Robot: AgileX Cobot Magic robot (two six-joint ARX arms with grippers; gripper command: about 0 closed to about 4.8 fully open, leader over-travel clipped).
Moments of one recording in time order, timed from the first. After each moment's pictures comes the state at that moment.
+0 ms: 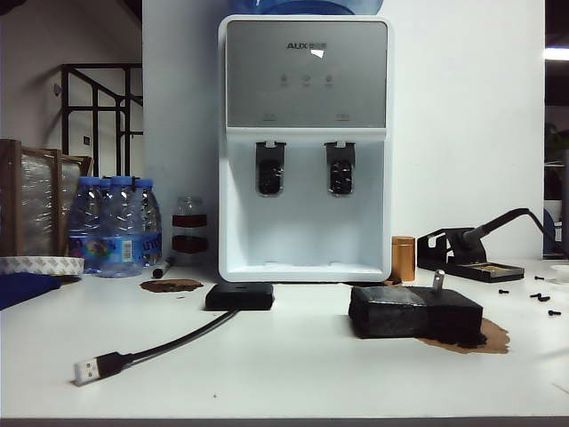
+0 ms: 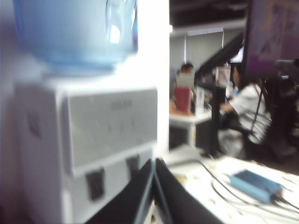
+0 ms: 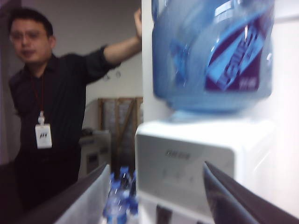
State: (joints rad) left arm -0.09 0.69 0.53 0.41 0.72 -0.14; right arm 0.10 0.66 0.70 0.28 -0.51 0.13
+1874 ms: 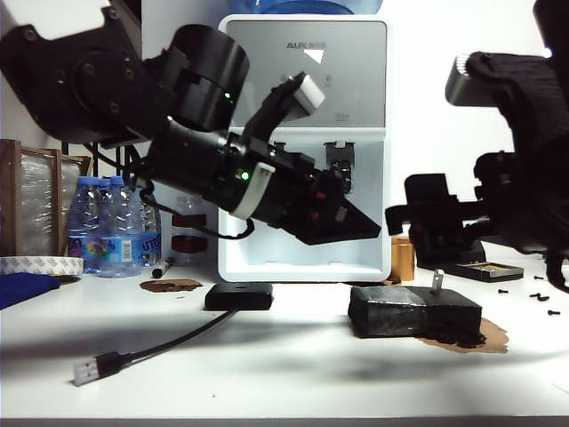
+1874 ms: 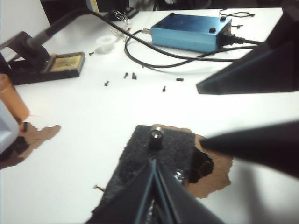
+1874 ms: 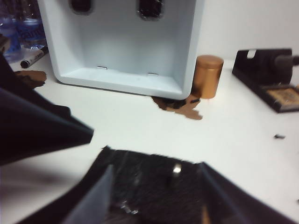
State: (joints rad) left arm -0.71 1.89 0.89 0.63 0.46 0.32; right arm 0.77 1.47 0.17 1.05 0.61 0.08
